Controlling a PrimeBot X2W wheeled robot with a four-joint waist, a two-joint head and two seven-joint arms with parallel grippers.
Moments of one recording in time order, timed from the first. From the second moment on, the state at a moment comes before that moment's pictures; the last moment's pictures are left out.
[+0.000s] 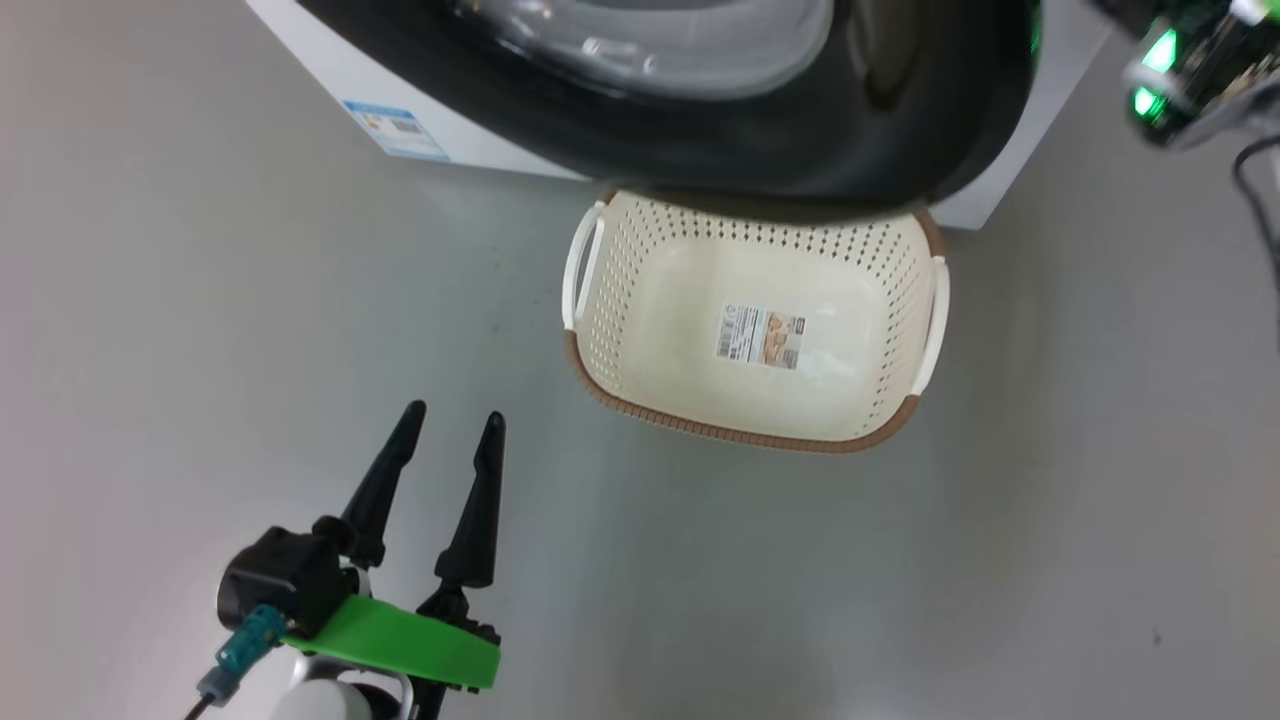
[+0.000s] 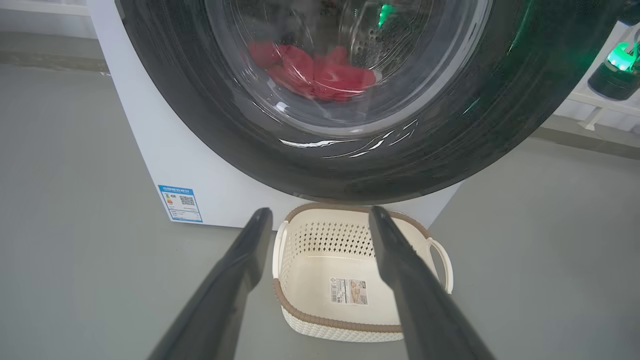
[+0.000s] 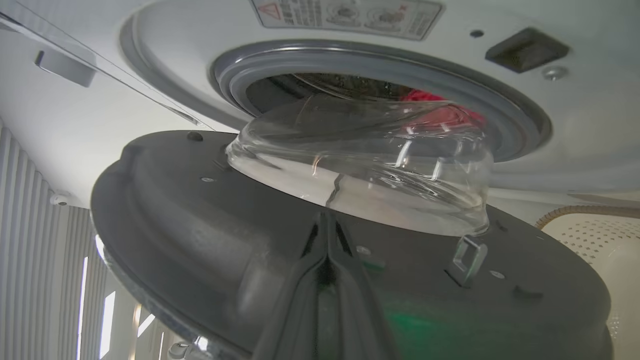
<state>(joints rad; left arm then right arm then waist) -0.24 0.03 -0.17 0.20 -0.32 -0.12 -0.25 -1.14 -0.38 0.33 0.65 1.86 0.13 0.71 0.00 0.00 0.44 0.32</state>
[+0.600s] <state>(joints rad) -0.16 0.03 -0.17 0.20 -0.30 -0.12 -0.25 -0.91 -0.32 0.37 0.53 1.83 0.13 0.79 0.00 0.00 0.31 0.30</state>
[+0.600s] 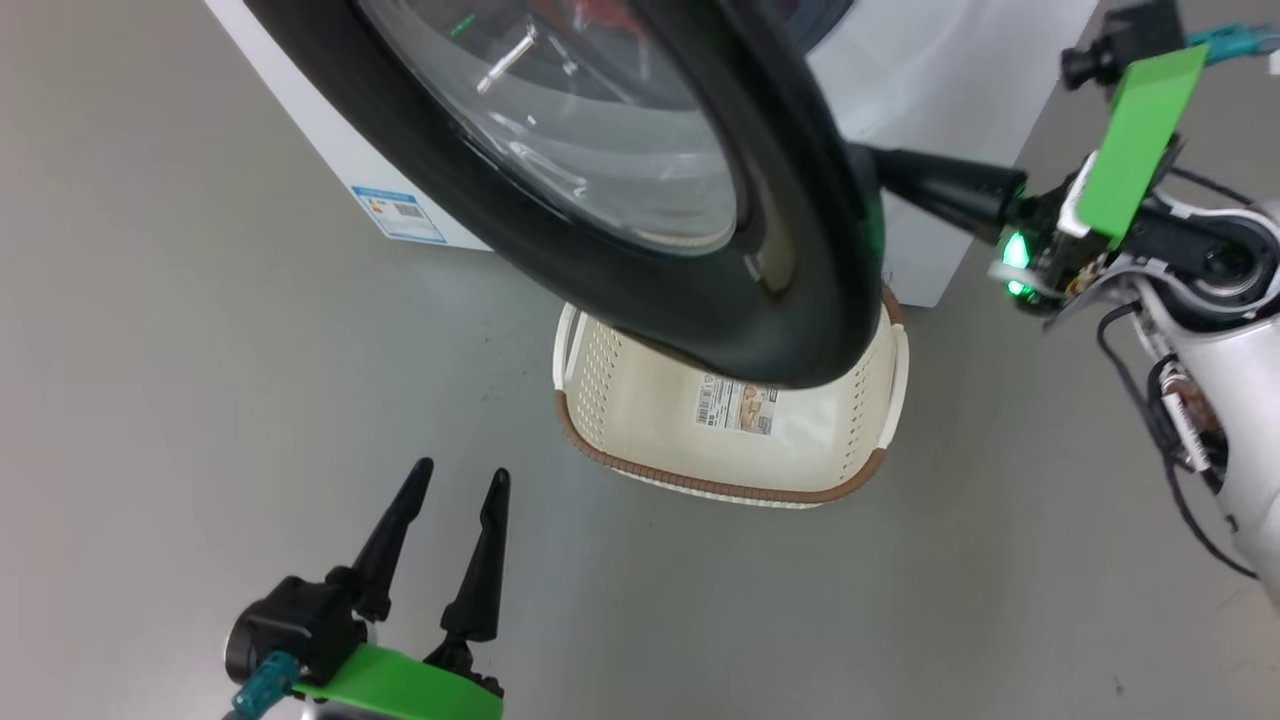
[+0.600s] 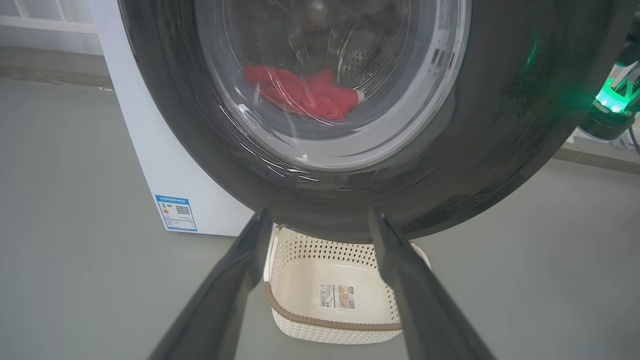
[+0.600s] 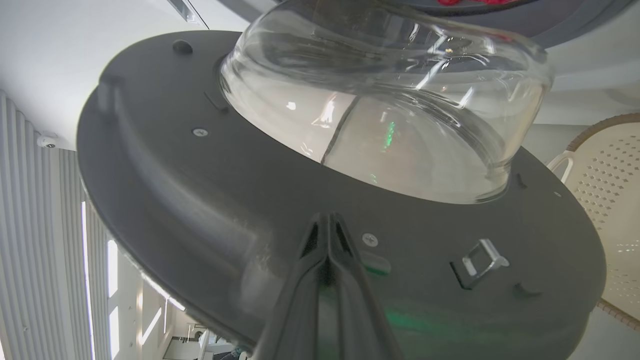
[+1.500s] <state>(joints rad) -0.12 0.03 -0.15 0.18 -0.30 -0.12 -0.25 -0.77 -0.27 0.28 0.50 1.73 0.13 0.69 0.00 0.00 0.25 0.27</state>
